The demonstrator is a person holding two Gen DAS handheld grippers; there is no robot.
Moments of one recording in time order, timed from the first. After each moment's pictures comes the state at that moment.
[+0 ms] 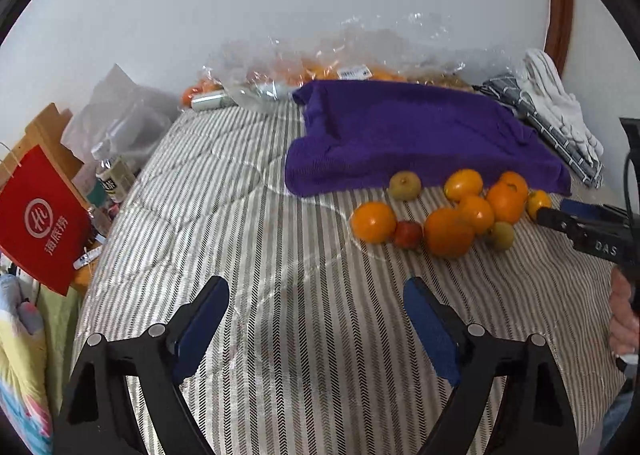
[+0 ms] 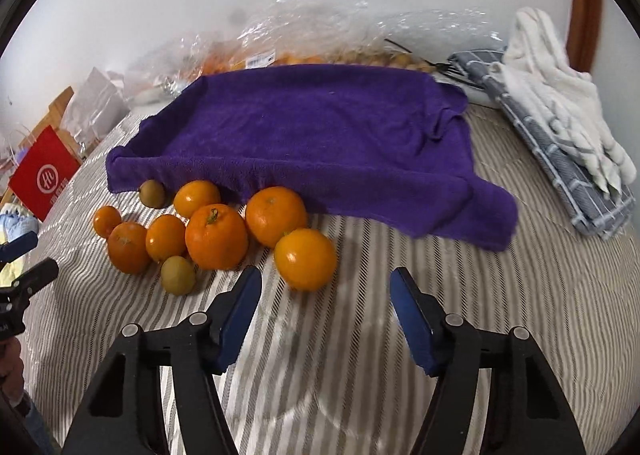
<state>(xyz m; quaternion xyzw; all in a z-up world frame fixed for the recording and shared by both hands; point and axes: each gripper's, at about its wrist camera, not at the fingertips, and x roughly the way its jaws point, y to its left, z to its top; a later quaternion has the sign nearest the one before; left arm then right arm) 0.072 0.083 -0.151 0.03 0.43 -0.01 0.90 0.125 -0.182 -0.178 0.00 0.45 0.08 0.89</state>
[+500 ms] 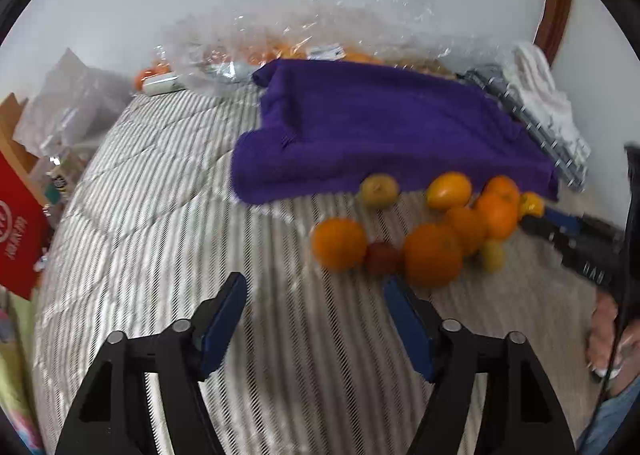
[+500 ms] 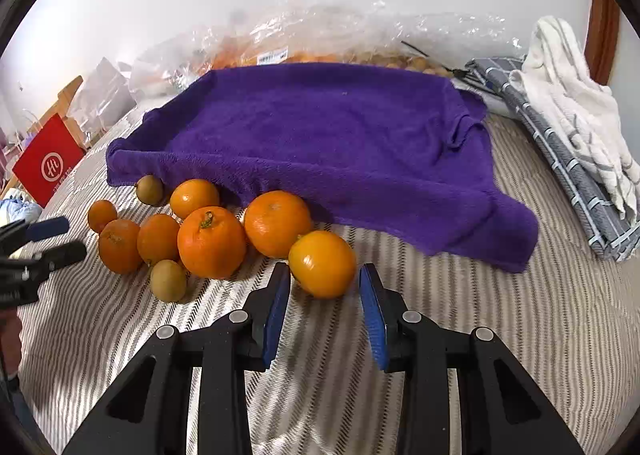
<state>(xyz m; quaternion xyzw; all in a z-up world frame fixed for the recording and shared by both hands) 0.114 0.072 -0.166 -0.01 0.46 -0.07 0.89 0.131 -0.183 -0.184 -0.01 0.44 0.11 0.89</state>
